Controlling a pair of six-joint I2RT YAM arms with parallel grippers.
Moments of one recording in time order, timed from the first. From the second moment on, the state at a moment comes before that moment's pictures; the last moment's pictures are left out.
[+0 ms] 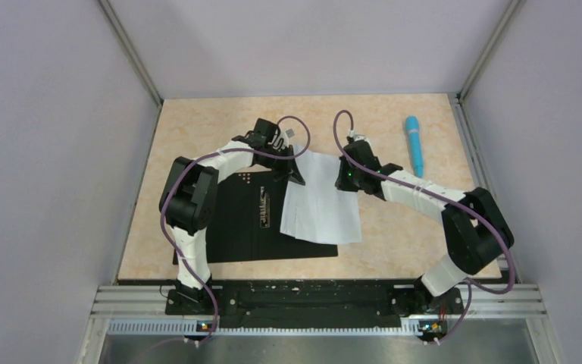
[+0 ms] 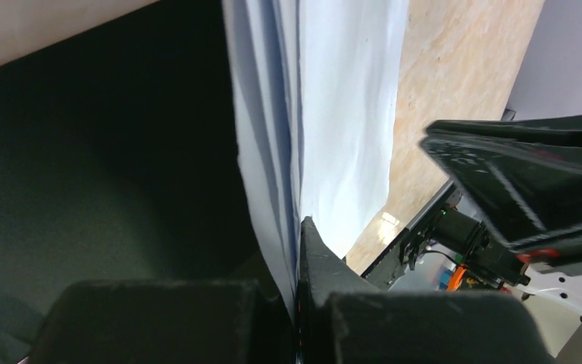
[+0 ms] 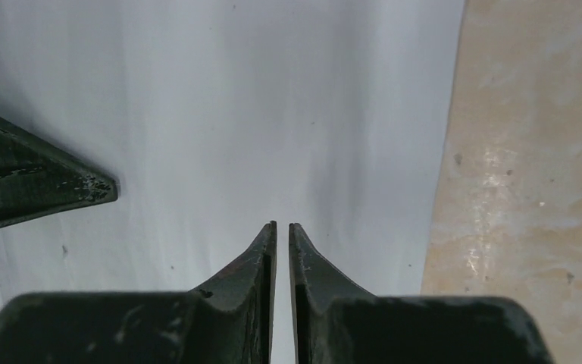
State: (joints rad) left arm -0.40 1.98 1.38 -0.42 0.67 -0.53; right arm 0.56 1.54 0.98 -0.24 0.10 0.55
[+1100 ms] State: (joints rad) left arm -0.44 2.01 1.38 -0.44 0.49 -0.53; right arm 0.62 1.75 0.94 -0.02 0.04 0.70
